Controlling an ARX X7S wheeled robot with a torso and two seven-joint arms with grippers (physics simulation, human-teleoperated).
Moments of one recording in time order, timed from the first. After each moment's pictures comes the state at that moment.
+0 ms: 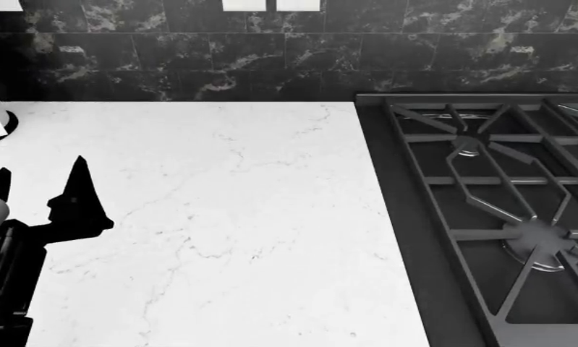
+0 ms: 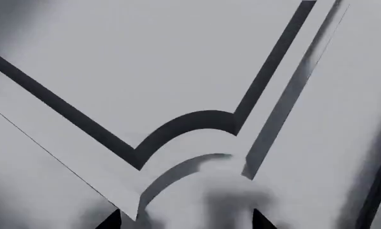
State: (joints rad) left arm -0.05 -0.71 -0.09 0.50 -0.85 -0.15 -0.36; right arm 2.21 0.23 -0.63 0.78 0.48 0.57 -0.47
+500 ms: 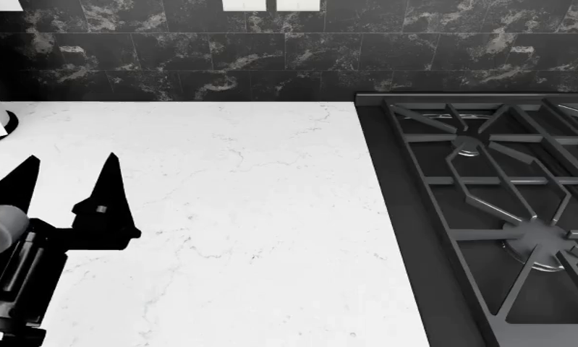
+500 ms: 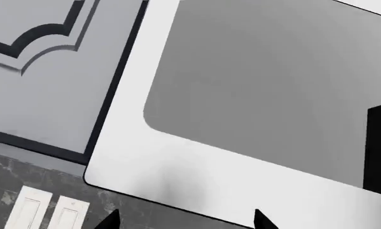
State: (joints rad) left arm -0.06 -0.74 -0.04 0.67 -0.88 -0.20 -0.39; right arm 1.88 1.10 -0.07 -0.39 1.61 1.38 0.54
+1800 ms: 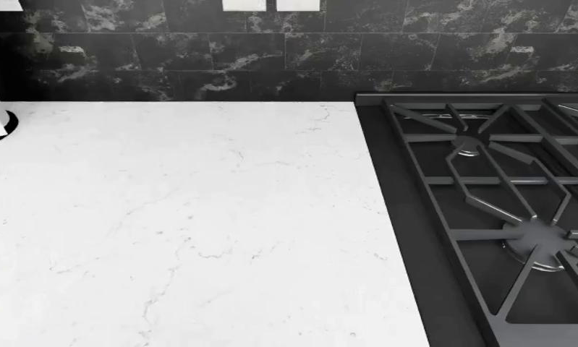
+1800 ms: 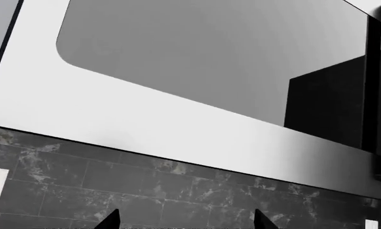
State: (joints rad) left arm -1.82 -0.60 0.61 0.25 -0.88 -0.45 -0.32; right arm 1.65 1.30 0.03 -0.48 1.74 1.35 0.79
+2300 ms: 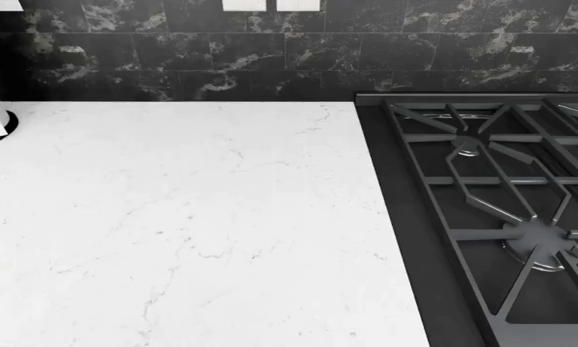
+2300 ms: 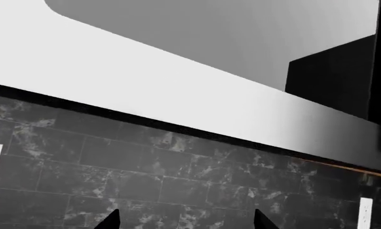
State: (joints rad) left arm -2.15 -0.11 0.65 -1.05 -0.50 0.04 0.08; right arm 1.35 1.27 0.26 -0.53 1.70 1.37 0.79
